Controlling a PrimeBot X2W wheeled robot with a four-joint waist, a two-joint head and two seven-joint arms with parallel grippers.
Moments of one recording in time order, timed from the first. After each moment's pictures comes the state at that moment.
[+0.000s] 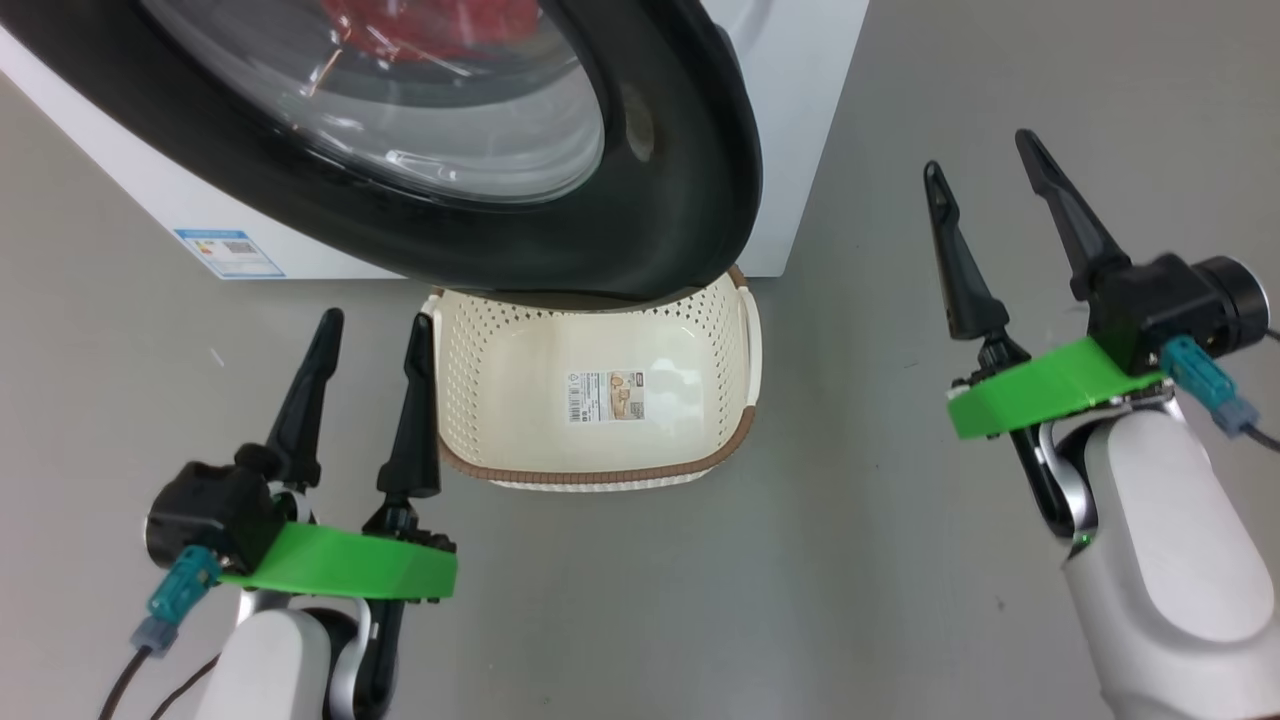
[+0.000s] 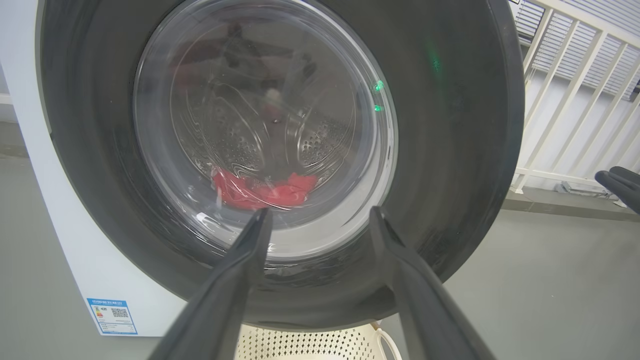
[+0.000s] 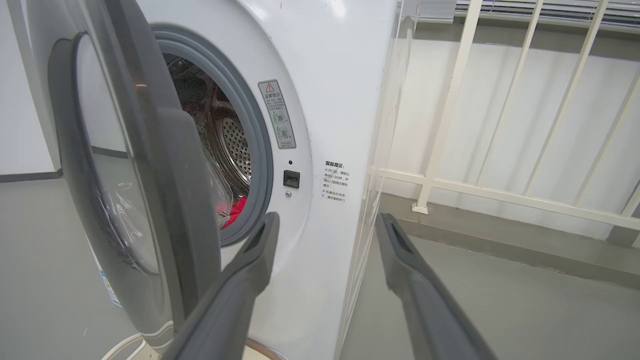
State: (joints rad) left arm -0.34 0.03 -0.10 0.17 -0.31 -0.05 -0.26; right arm -0.53 -0.06 0.04 0.33 0.10 0.13 -0.26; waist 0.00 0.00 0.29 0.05
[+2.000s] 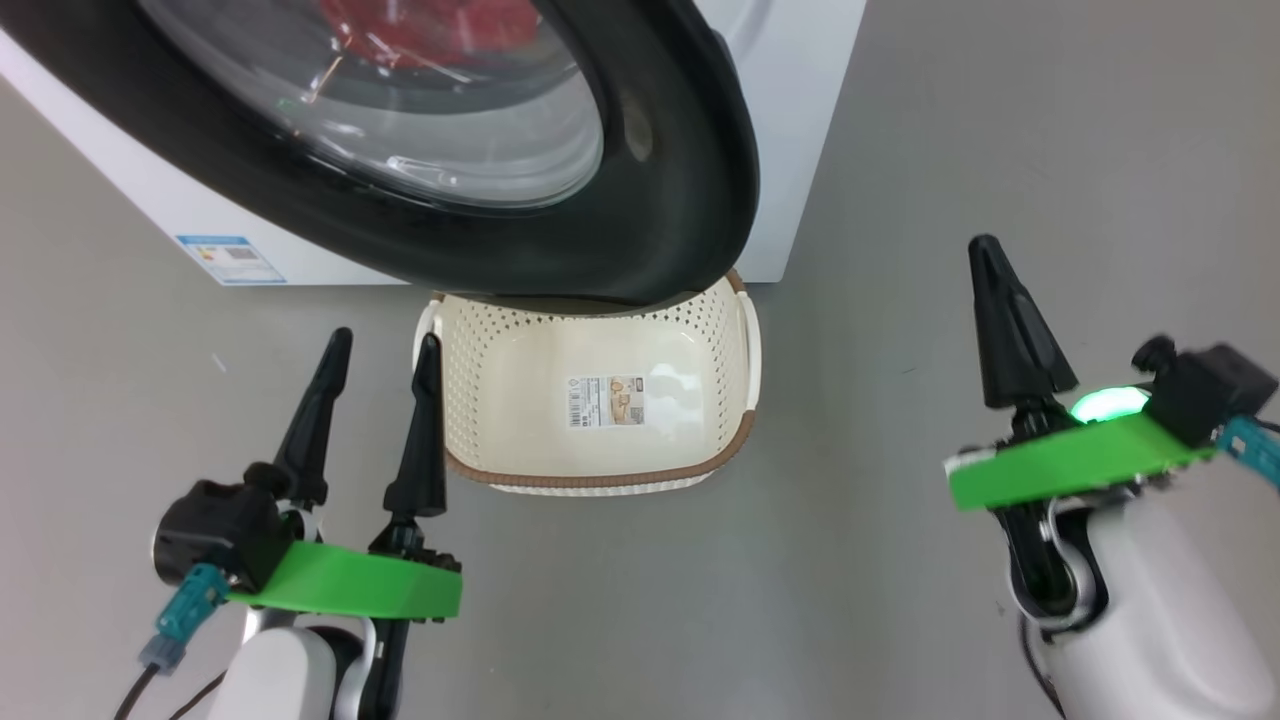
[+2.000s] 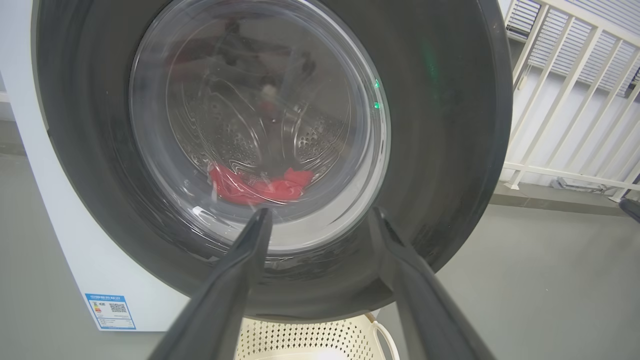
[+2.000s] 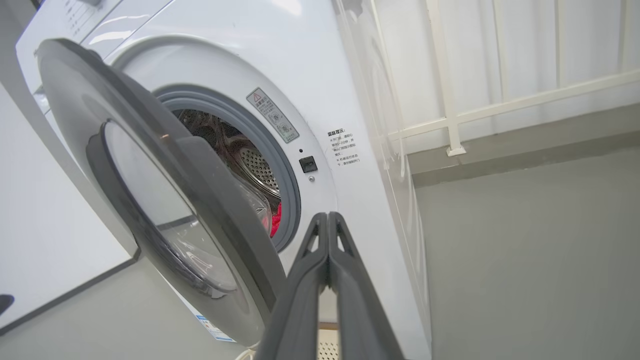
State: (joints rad) left arm -0.31 0.03 -0.11 0.16 -0.30 -0.06 -0.26; right arm -0.35 -0.05 0.08 0.22 0.51 0.13 -0.26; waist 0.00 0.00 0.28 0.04
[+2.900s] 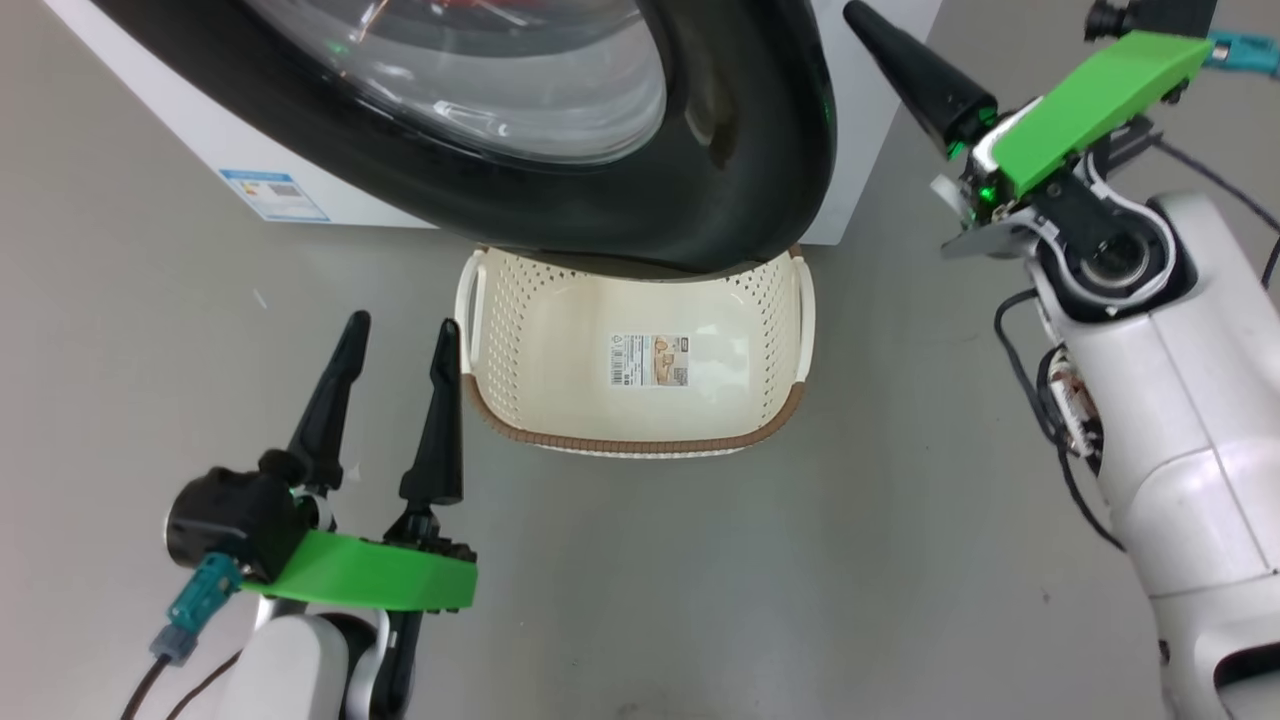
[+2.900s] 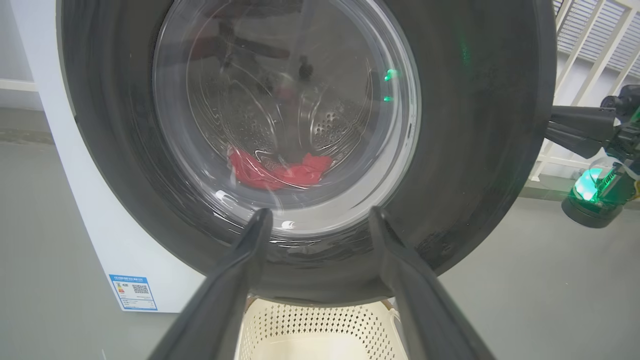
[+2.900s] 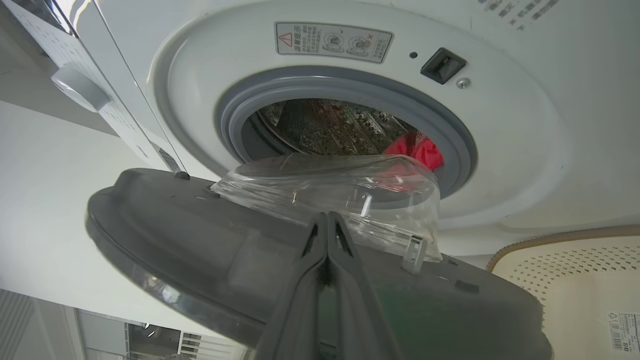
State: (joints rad) left arm -0.33 0.03 -0.14 0.15 -0.30 -0.05 -0.26; right arm -0.92 -0.09 0.17 0.58 1.49 0.13 0.36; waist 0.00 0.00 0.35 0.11
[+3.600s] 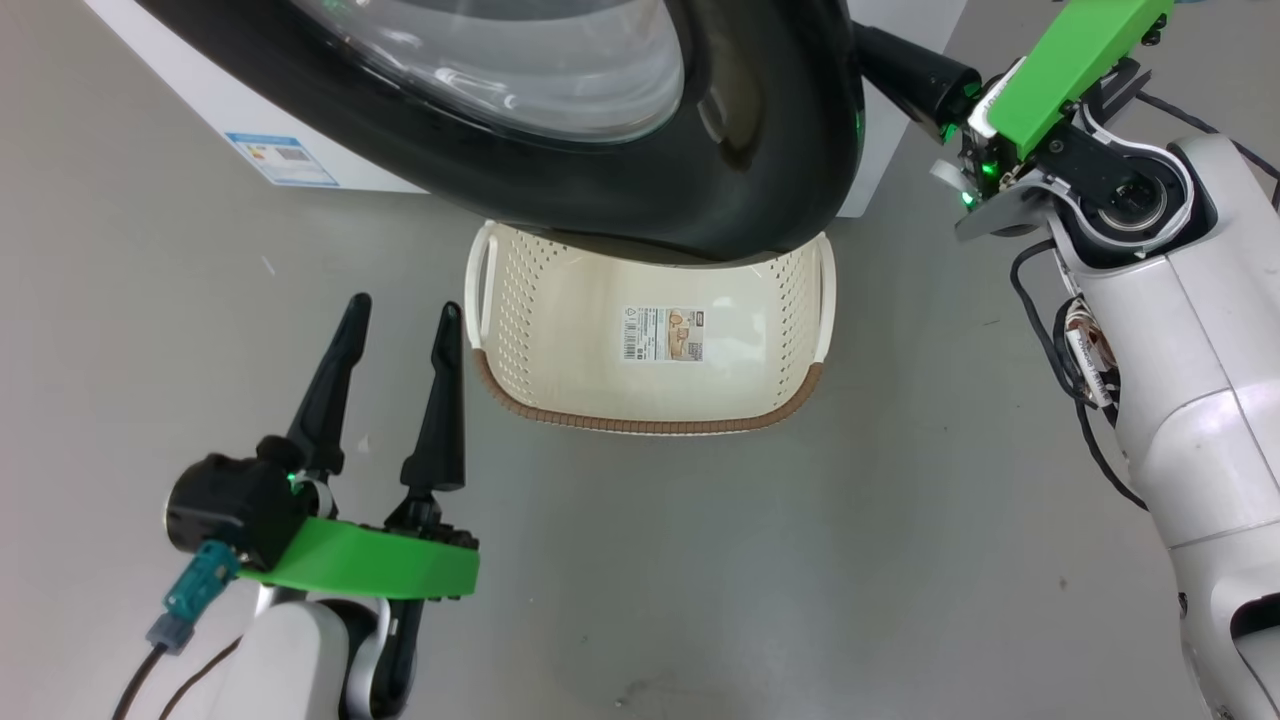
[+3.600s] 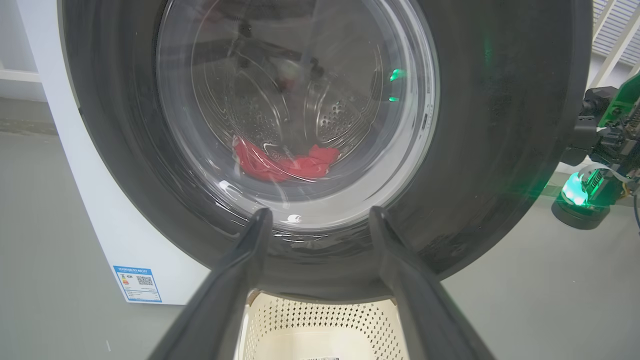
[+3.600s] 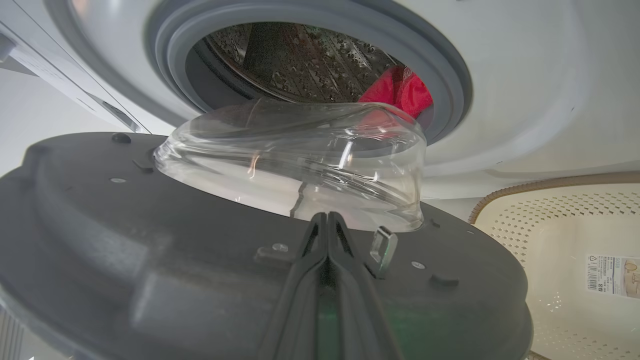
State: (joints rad) left arm -0.35 0.03 -0.14 0.14 -0.31 -0.05 -0.26; right arm -1.04 -0.11 0.22 0.72 1.51 0.13 0.57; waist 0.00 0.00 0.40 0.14
